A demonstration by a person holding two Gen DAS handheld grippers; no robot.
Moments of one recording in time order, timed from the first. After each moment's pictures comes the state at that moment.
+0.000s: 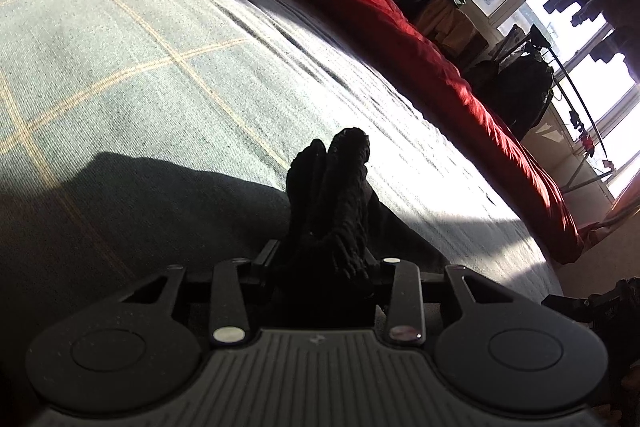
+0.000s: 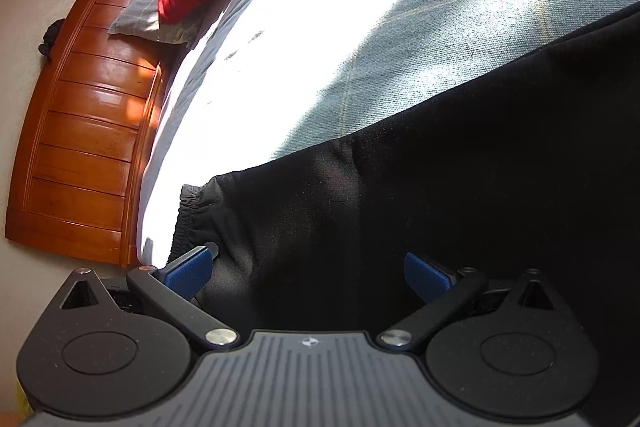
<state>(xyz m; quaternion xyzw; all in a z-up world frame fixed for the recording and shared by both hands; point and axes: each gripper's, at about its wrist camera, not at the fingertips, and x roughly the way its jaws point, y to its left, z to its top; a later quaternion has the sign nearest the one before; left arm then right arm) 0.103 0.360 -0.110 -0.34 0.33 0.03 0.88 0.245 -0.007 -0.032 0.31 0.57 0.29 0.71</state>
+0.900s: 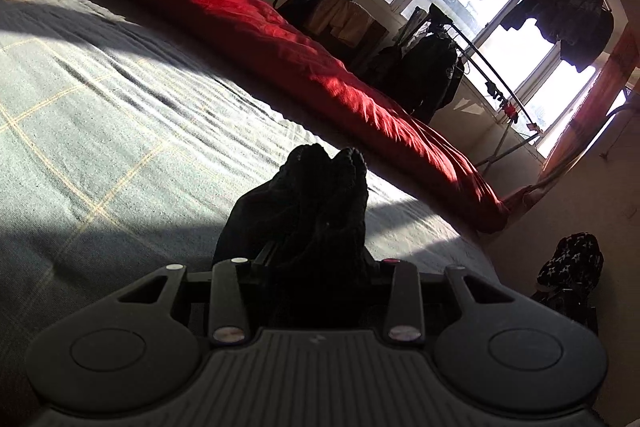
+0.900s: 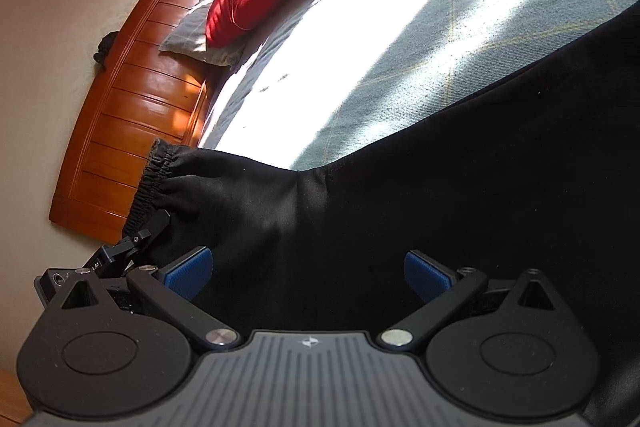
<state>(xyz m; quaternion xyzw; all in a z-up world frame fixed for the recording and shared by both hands) 0.117 0.239 -0.012 -0.29 0.29 -0.09 0.91 0.213 -0.152 0.007 0.32 0.51 0.33 0.73</state>
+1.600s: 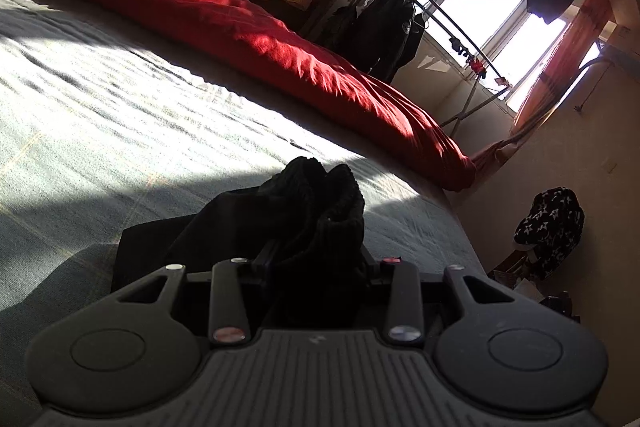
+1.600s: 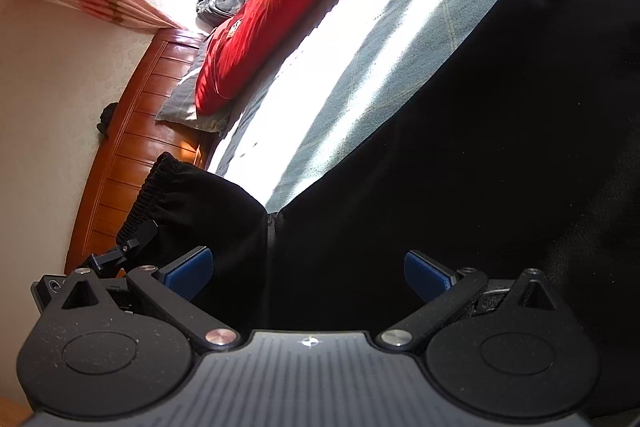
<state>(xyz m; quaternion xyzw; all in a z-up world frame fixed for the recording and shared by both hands) 0.146 0.132 0.001 -0.26 0.32 -0.15 0.90 0.188 -0.286 -0.011 0.39 0.46 0.29 0.74</state>
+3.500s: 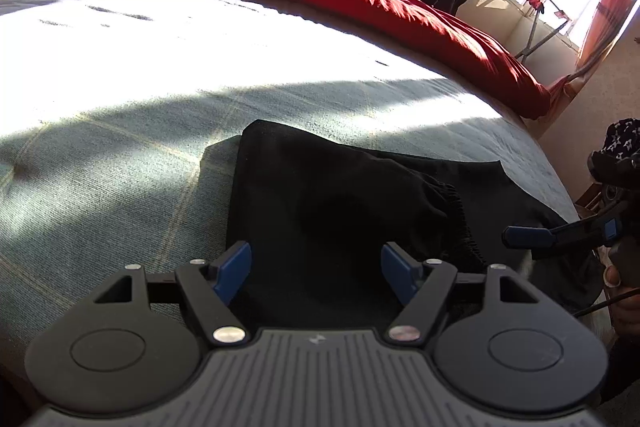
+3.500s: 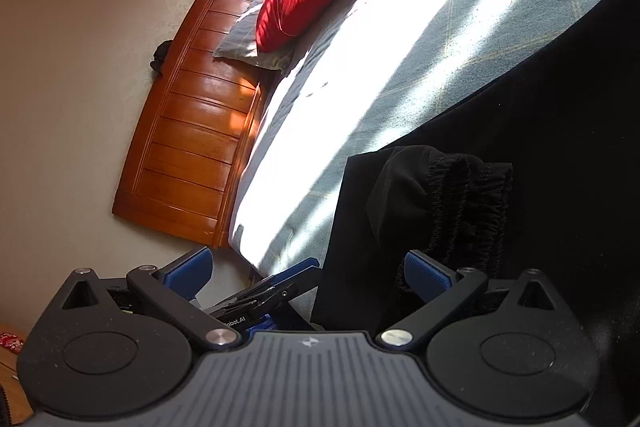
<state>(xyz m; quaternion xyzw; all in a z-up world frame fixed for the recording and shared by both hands) 0.097 0.149 -0.066 -0.17 0.40 -0.07 0.90 0.210 -0.225 0.005 0.37 0.50 0.40 0.67</state>
